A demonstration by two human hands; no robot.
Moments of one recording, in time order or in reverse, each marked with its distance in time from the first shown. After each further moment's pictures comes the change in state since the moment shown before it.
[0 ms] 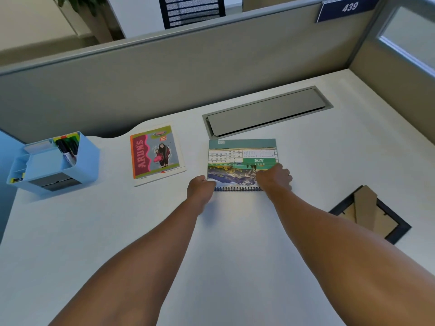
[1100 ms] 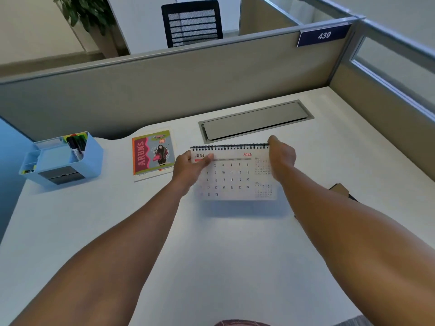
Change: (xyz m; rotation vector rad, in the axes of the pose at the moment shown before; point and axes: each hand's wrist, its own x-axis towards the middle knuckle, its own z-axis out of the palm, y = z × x) left_hand -0.059 0.045 -0.035 -0.156 -0.007 0.410; right_hand -0.035 -0.007 -0.095 0.676 -0.045 -0.084
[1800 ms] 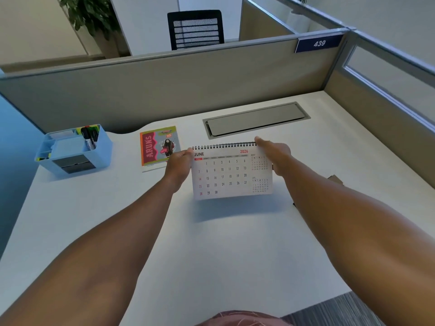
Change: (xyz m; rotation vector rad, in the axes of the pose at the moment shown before) left_hand -0.041 -0.007 -0.048 -0.004 -0.026 -0.006; right_hand -0.052 0.003 -0.012 -0.003 -0.230 -0.001
